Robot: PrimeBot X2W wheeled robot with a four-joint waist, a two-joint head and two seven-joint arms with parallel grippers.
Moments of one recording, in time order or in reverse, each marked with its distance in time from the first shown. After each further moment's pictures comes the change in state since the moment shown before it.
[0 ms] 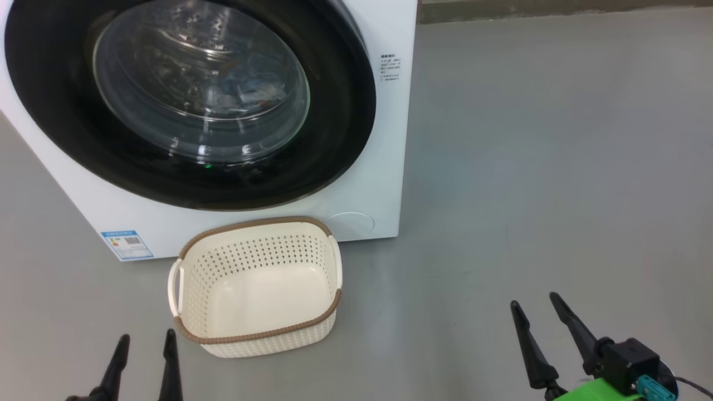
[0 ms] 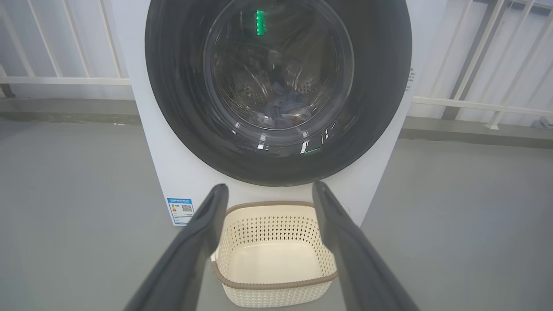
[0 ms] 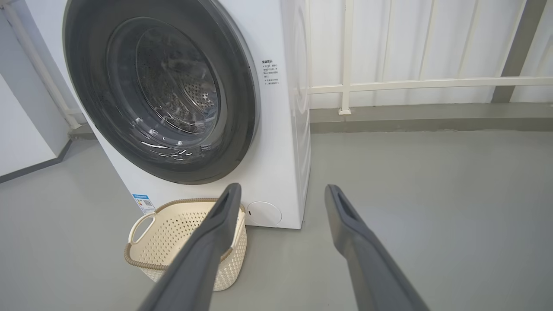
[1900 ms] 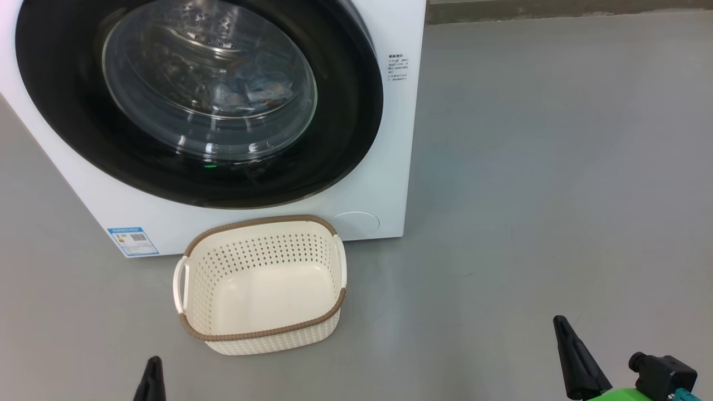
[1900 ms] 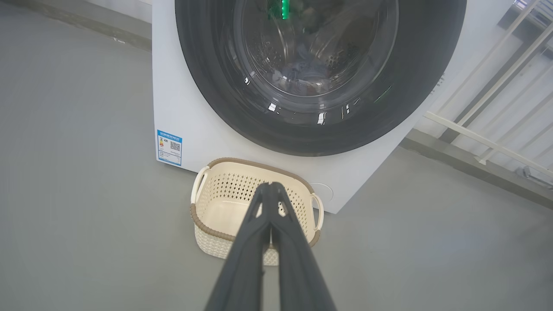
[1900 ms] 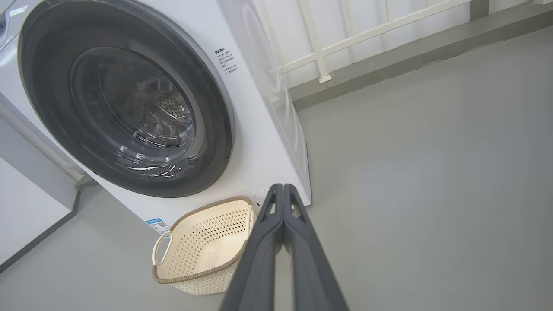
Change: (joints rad) left arm 0.018 -0.019 -0.009 0.061 -0.251 -0.005 0.064; right arm 0.045 0.025 -0.070 0.032 0.256 0.000 0.055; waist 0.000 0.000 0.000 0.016
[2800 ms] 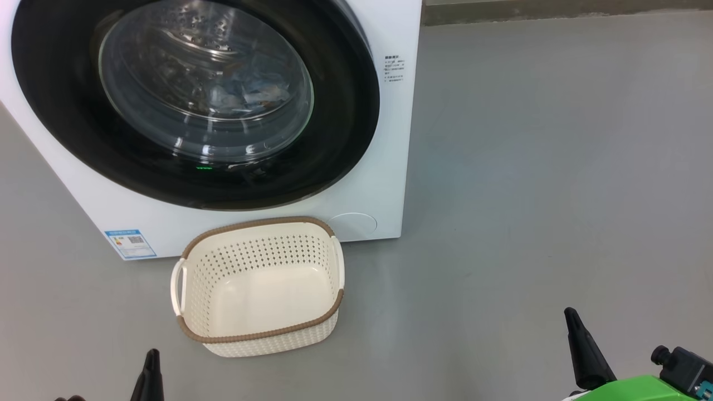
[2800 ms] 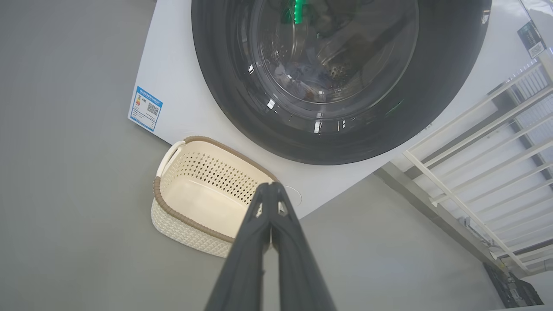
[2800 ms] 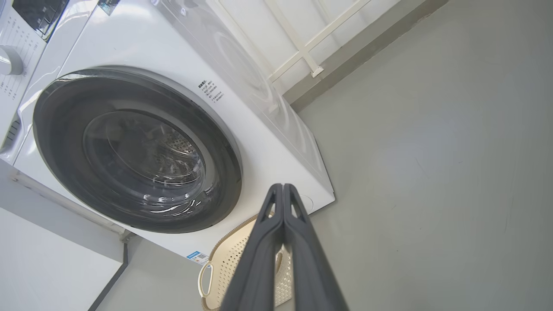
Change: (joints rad) left arm -0.048 0.002 0.007 0.027 -0.301 0.000 0.081; right arm -0.035 -0.004 -0.018 0.022 0.312 0.000 0.070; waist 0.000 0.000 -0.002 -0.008
